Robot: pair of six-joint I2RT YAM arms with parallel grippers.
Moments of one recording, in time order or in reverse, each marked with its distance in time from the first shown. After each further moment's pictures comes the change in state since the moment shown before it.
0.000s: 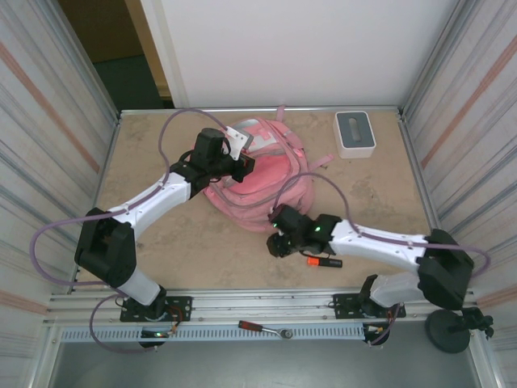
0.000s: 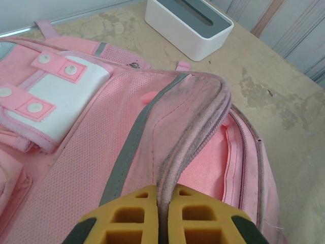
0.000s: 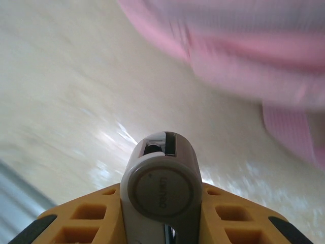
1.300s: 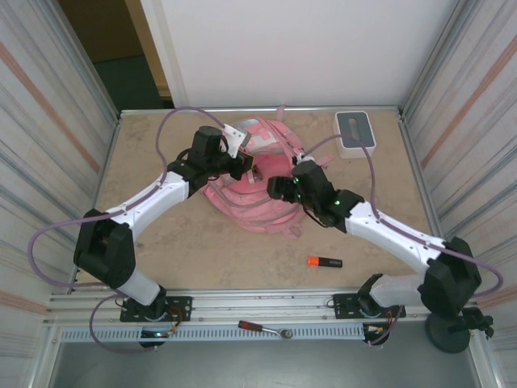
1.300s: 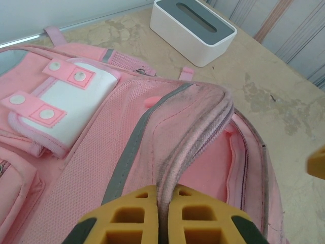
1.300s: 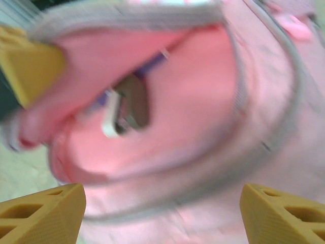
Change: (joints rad) left arm 0.013 -0.009 0.010 -0.005 0.000 0.004; right arm -0.241 -0.031 0.106 0.176 0.196 0.055
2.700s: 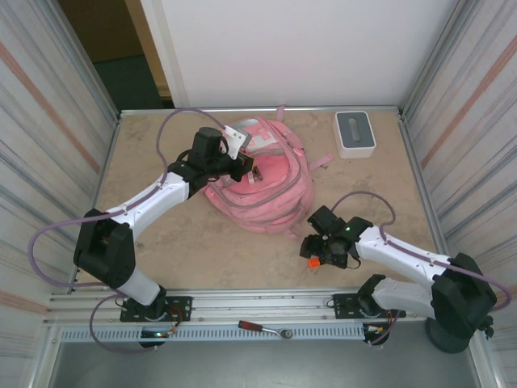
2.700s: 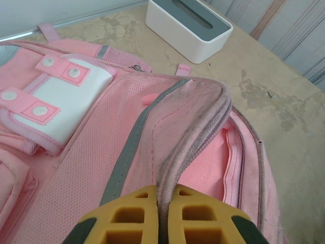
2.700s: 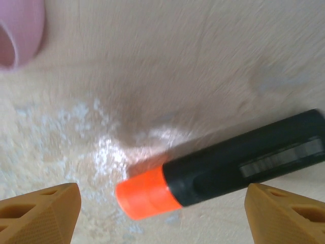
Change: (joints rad) left arm 0.000 0.000 -0.011 0.005 0.016 0.003; right arm -0.032 -0.145 -0.338 -0.465 -0.226 0.335
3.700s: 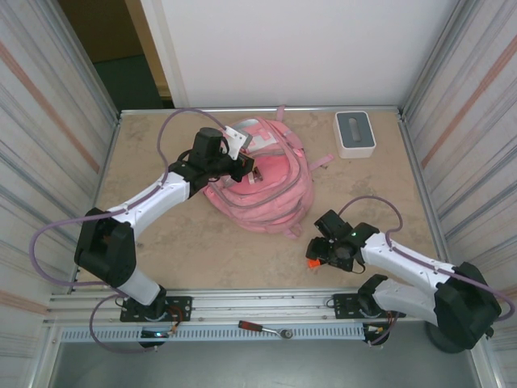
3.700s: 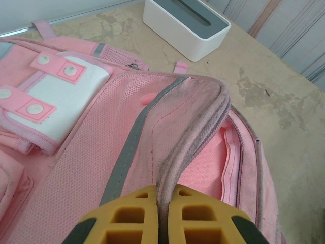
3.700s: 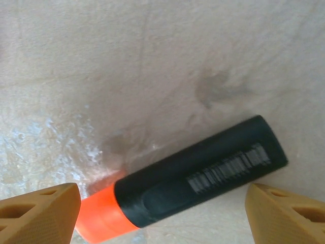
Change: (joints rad) left arm 0.000 0.008 0.000 0.001 0.011 0.000; right arm -0.031 -0.048 -0.084 0.036 0.028 -0.009
